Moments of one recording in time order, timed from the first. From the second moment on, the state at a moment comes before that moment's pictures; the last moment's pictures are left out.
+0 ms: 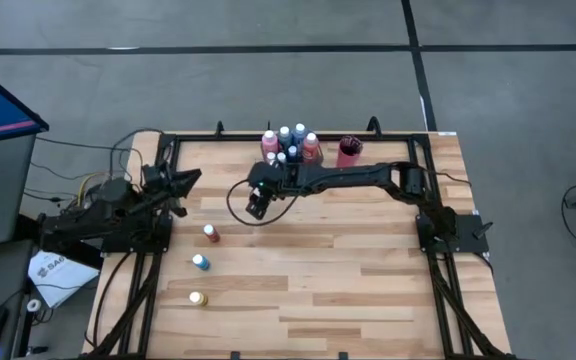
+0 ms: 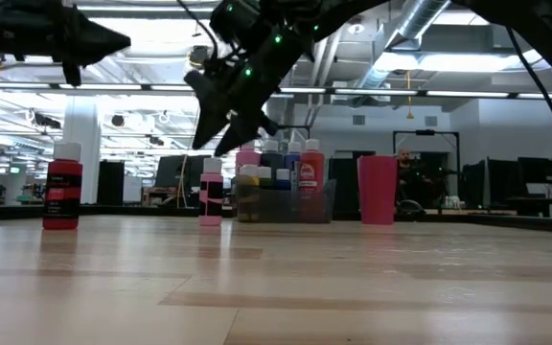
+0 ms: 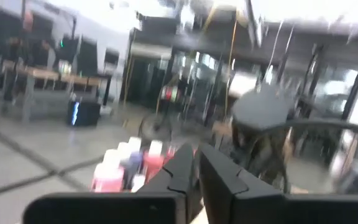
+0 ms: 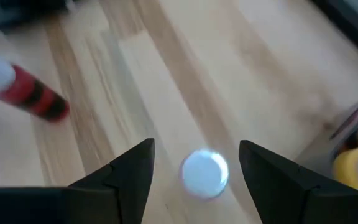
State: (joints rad) left arm 0.17 0.00 0.19 0.03 -0.33 -0.17; right arm -0.12 2.22 1.87 -0.50 0.18 0.28
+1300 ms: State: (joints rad) left arm 0.18 0.02 0.01 0.45 -0.42 -0.24; right arm -0.14 2.21 1.80 -0.42 0.21 0.26
